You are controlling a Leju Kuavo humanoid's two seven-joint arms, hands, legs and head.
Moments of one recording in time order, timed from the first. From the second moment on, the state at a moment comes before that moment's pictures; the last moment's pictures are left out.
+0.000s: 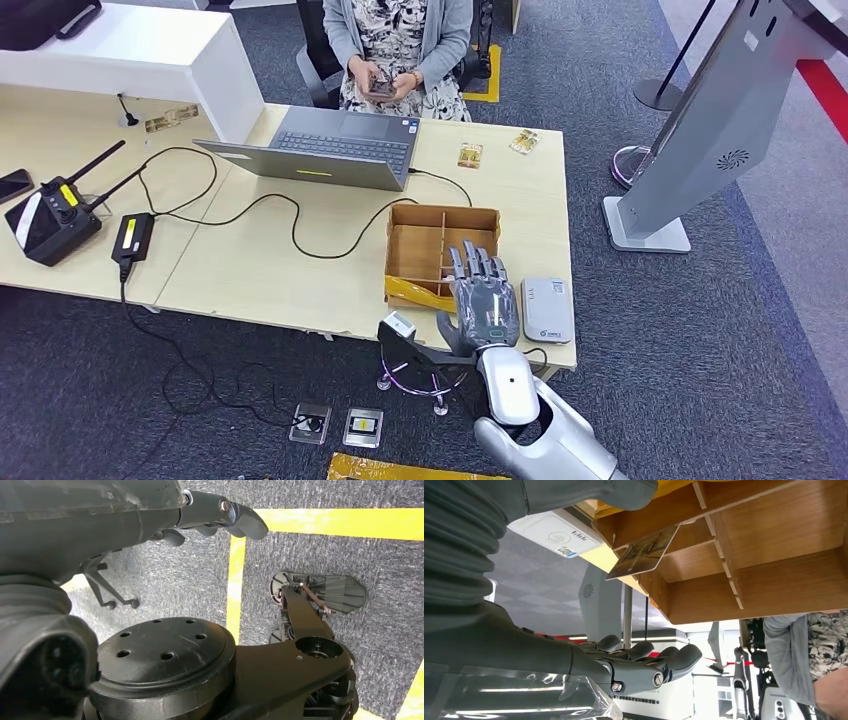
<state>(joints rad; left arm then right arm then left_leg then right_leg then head) -0.12 0.10 -1.09 -0.21 1.02 0.14 0.09 -0.42 0.00 0.92 -1.19 1.13 -0.15 0.53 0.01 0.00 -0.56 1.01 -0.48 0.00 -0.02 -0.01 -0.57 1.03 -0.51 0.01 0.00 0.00</state>
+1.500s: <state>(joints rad) -0.12 0.10 -1.09 -0.20 0.98 0.13 0.10 -0.51 0.04 0.92 -0.89 1.07 -0.28 0.49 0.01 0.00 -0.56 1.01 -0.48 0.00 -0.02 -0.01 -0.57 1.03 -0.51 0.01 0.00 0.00</state>
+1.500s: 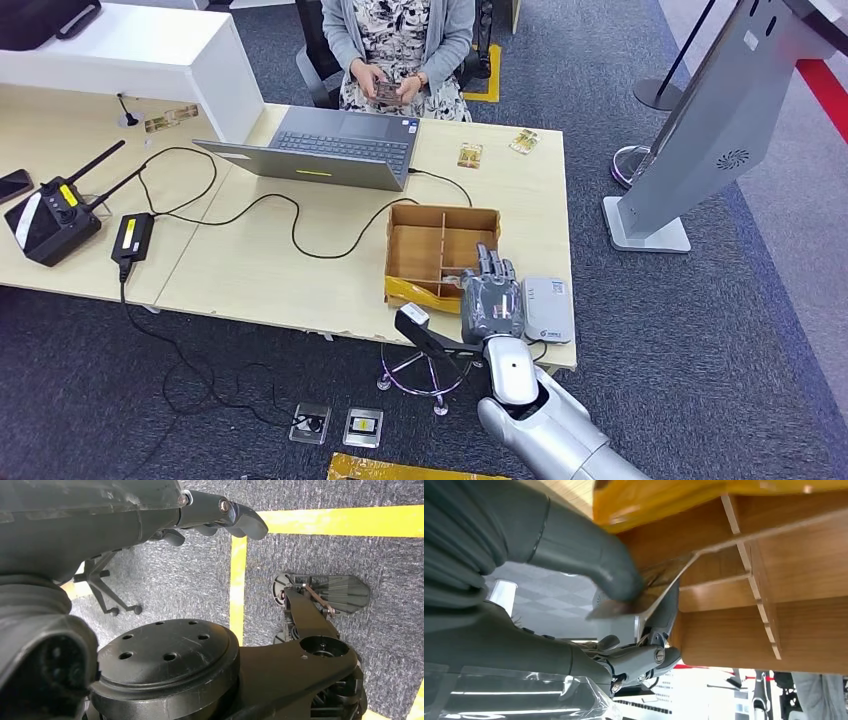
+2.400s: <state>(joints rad) -0.12 0.10 -1.09 -0.20 0.99 0.14 0.10 -0.53 0.04 0.90 -0.84 1.13 -0.37 0.47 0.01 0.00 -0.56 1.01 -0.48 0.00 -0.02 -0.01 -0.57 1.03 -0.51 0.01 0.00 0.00</state>
